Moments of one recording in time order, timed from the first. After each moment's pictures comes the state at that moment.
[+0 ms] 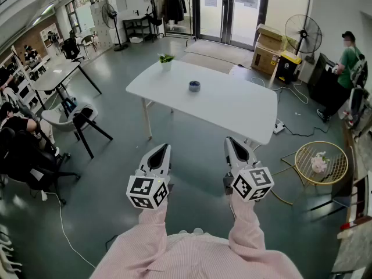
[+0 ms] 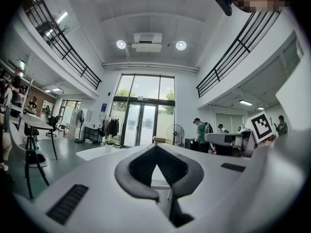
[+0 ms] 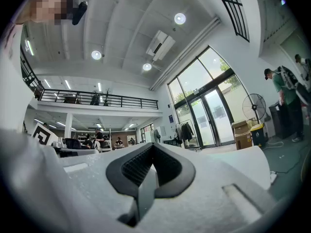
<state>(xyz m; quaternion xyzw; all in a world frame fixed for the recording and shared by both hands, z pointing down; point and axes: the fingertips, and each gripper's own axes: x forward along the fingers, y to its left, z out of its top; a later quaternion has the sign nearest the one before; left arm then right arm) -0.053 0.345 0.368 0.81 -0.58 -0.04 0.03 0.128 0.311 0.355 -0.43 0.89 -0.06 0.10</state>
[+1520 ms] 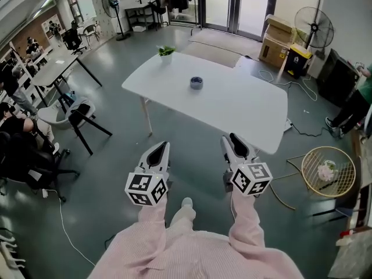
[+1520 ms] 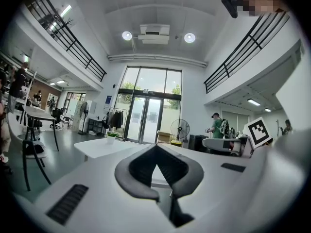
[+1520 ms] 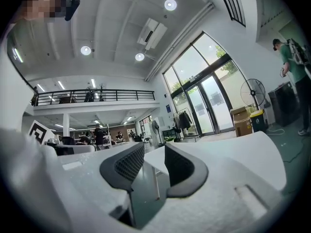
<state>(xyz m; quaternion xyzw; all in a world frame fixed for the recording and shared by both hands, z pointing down) -0.053 0.228 0.404 0.80 -0.59 -0.03 0.08 0.131 0.178 0.408 -0.43 0.89 -0.12 0.07</state>
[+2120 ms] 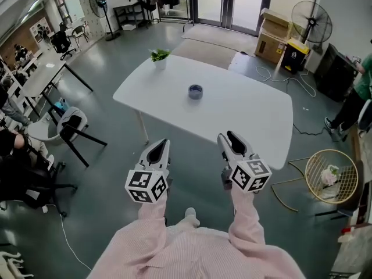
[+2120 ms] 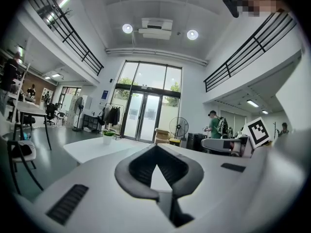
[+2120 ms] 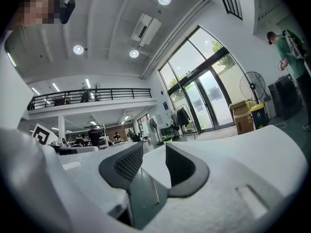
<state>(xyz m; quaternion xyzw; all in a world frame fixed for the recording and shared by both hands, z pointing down) -0.096 0.084 0.410 0.82 -0.57 -0.02 0.09 0.081 0.046 0.414 -0.43 0.89 -0.14 0.07</state>
